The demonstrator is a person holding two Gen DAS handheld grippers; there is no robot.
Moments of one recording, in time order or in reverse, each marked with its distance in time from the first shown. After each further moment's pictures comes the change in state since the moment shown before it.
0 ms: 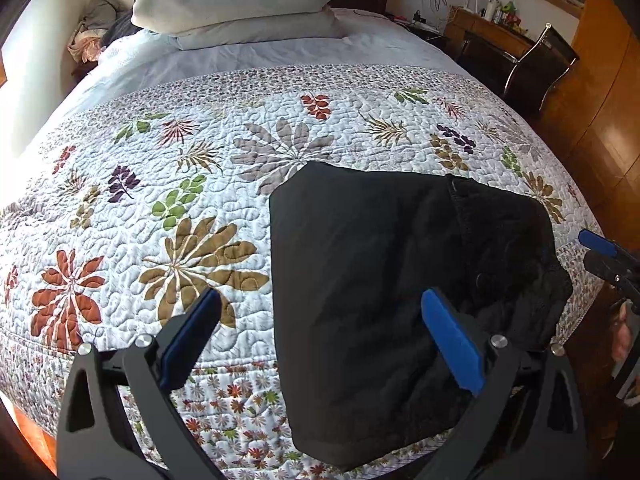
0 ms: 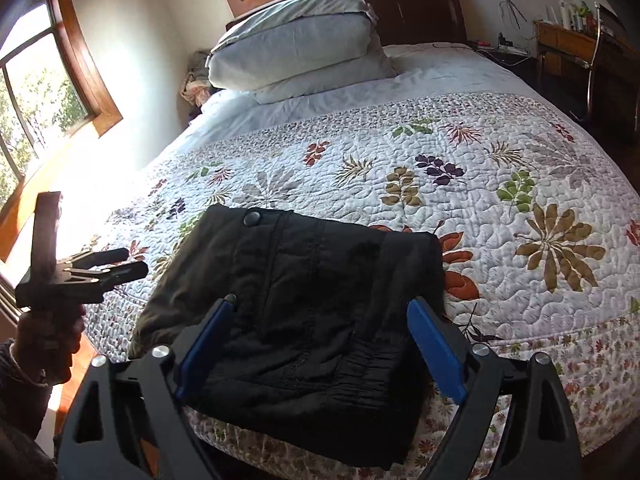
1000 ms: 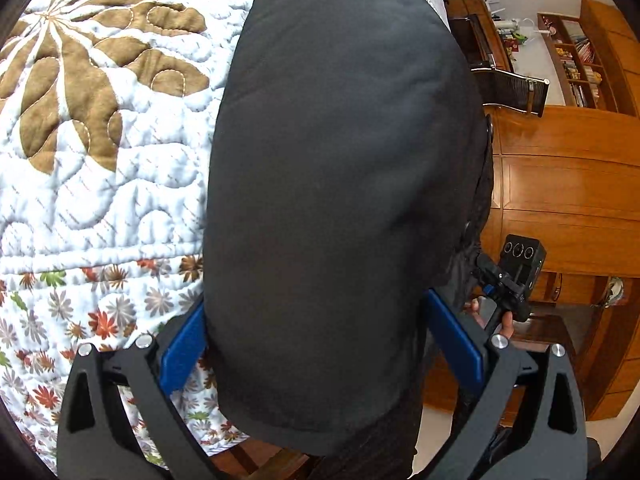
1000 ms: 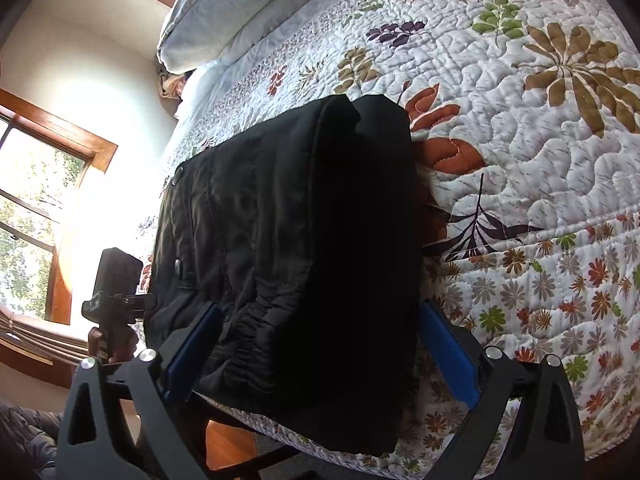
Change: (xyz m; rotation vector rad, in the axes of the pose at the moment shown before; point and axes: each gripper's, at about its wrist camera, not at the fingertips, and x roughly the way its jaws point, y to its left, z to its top) left arm 0.117 0.060 -0.050 -0.418 0.491 -0.632; right arm 0.072 -0.084 -0.038 0.343 0.267 0.215
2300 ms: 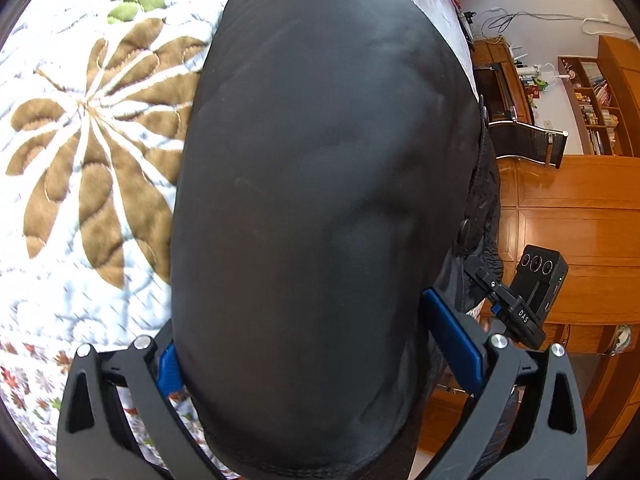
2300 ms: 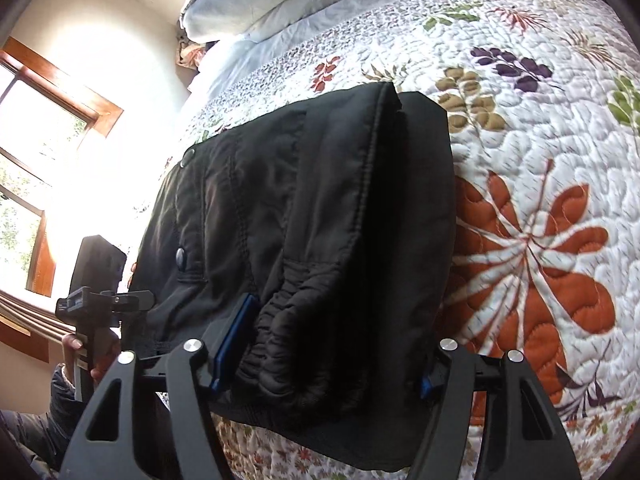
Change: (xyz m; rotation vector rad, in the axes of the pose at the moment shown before) left arm -0.030 -0.009 0.047 -0.091 -0.154 0.073; right arm 0.077 0.072 0.066 -0.170 0.037 -0.029
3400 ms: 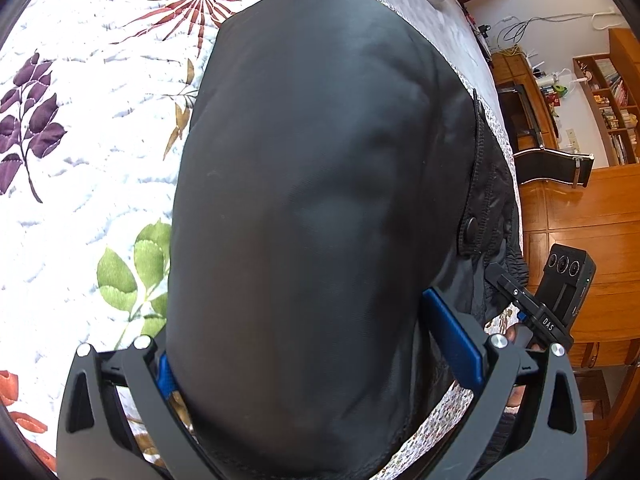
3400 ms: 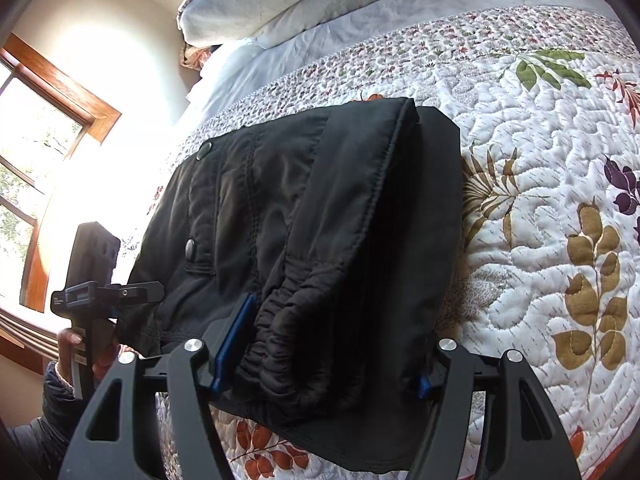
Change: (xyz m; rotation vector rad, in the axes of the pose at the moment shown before) left arm -0.015 0.027 0.144 0.061 -0.061 0.122; right arm 0.078 0.025 0.122 -0.041 -0.011 0.004
